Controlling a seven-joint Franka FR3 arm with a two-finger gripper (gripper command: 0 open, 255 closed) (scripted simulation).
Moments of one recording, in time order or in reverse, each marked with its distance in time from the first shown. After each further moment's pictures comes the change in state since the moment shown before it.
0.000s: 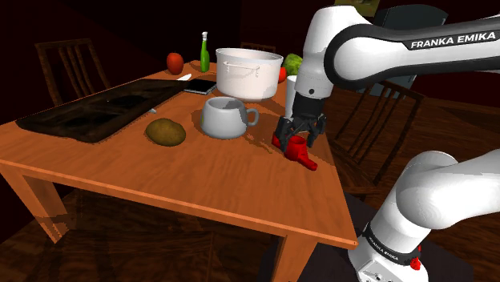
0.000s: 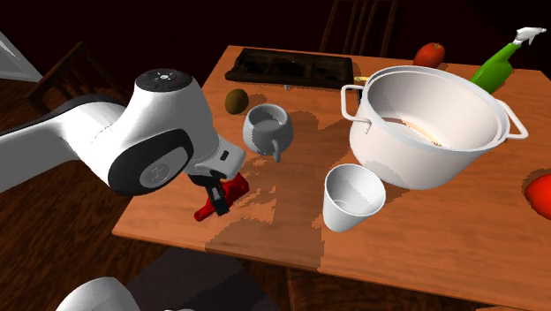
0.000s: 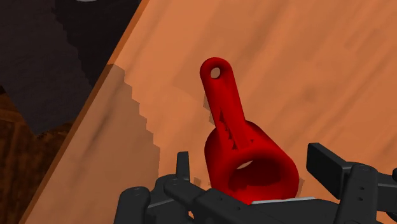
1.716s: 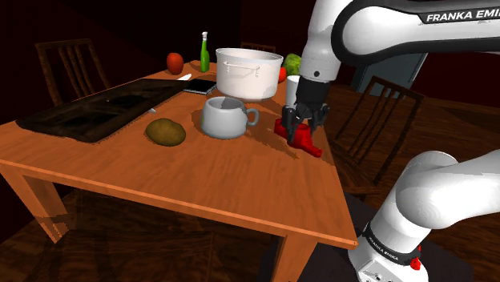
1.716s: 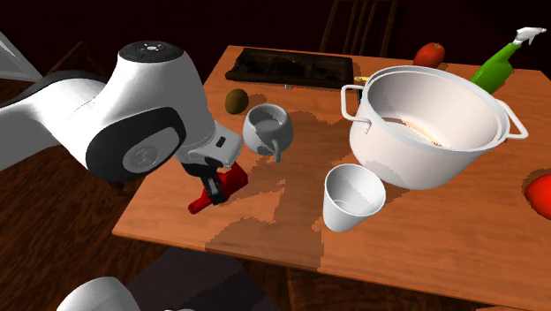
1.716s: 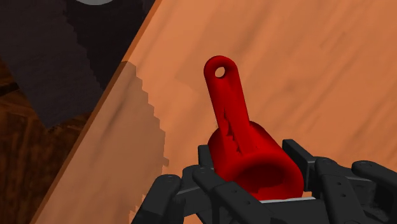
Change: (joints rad) arm -0.009 -0.007 -0.021 0.093 -0.019 -0.099 0.000
